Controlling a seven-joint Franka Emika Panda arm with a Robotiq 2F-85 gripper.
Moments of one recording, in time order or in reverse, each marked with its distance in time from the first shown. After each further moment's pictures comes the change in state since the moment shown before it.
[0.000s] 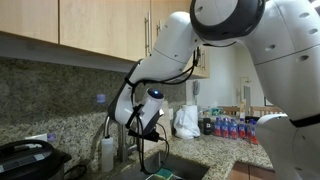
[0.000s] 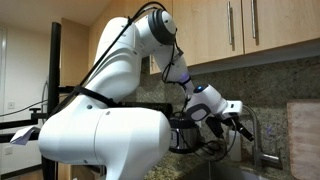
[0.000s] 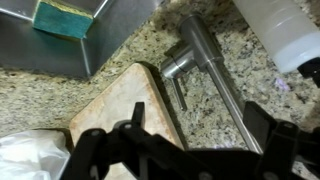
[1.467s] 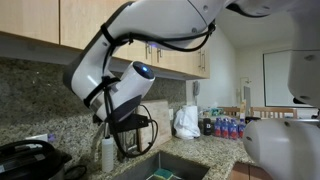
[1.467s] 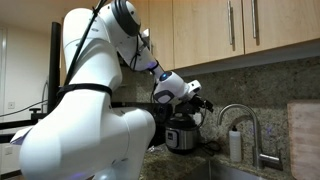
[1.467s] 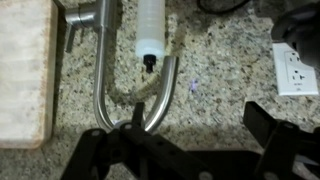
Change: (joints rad) arm 1.115 0.021 -0.795 0.011 0.385 0.014 -0.740
